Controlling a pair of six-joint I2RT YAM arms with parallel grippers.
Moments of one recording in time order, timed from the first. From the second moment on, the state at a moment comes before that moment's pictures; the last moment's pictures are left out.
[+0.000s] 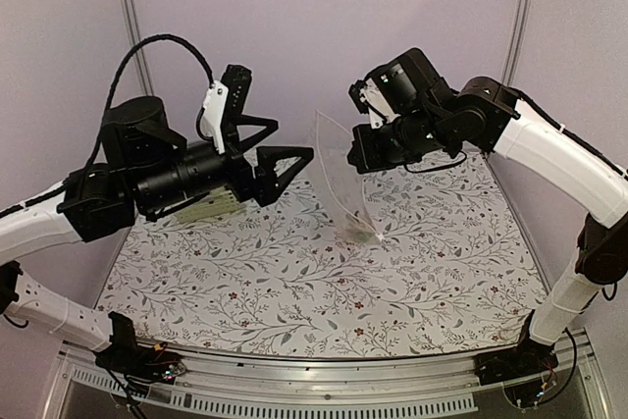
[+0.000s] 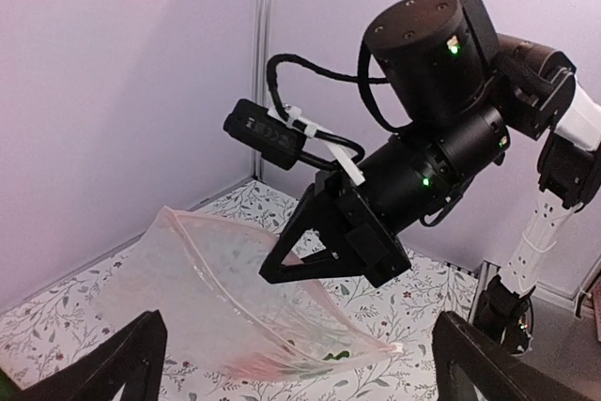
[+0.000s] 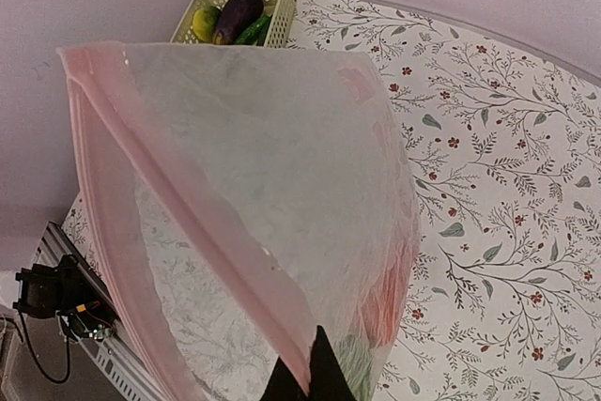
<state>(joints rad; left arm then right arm) -1.14 1.14 1.16 -0.06 -0.17 -0.08 0.98 1.66 1.87 -0.94 0.17 0.49</state>
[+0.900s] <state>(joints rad) -0.25 1.64 1.40 -0.55 -0.06 -0.39 0.98 1.66 1.84 -0.94 0.19 0.49</state>
